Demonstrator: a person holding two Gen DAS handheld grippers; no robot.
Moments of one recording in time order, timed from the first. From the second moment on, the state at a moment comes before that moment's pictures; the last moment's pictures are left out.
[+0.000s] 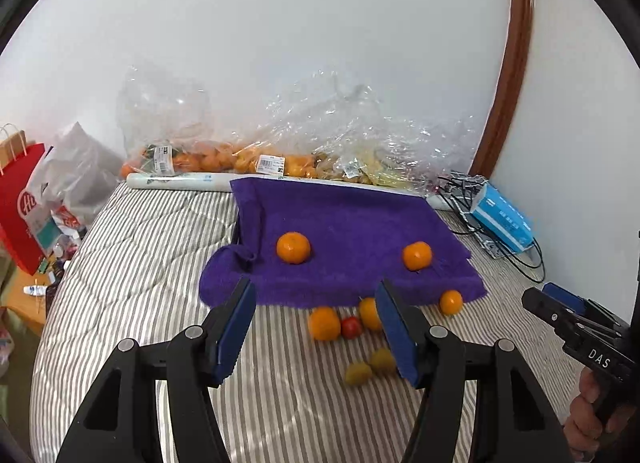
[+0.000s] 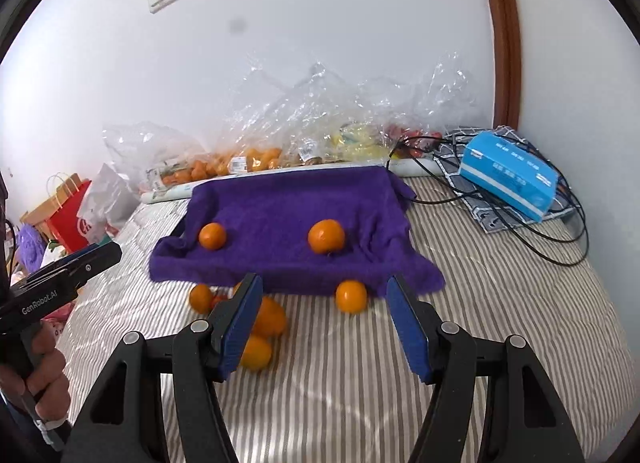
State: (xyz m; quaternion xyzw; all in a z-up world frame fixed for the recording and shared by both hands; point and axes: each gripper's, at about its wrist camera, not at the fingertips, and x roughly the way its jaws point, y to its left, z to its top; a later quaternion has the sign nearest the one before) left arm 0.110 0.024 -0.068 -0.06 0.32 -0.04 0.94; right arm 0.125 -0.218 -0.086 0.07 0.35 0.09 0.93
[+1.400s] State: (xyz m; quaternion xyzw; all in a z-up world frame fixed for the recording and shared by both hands) left arm 0.151 0.061 -0.149 -0.09 0.43 -0.02 0.90; right arm 0.178 -0.211 -0.167 0.05 0.40 0.08 0.91
